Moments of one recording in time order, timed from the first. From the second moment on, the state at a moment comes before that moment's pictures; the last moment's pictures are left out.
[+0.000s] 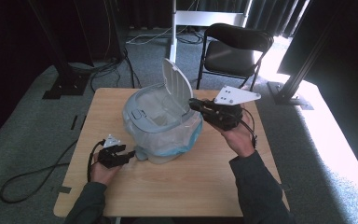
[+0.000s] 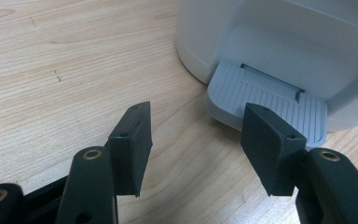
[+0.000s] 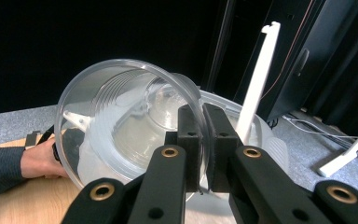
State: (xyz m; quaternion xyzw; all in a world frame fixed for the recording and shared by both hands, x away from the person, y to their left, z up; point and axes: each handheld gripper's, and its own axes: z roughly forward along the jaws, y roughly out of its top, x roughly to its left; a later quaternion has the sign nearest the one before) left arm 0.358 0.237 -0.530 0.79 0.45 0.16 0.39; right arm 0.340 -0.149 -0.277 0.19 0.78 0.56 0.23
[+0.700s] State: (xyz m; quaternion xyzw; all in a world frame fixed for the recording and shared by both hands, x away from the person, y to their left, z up) left arm 0.358 0.238 -0.530 0.79 0.45 0.16 0.39; right arm 0.365 -0.120 -0.279 0.21 0.78 0.54 0.23
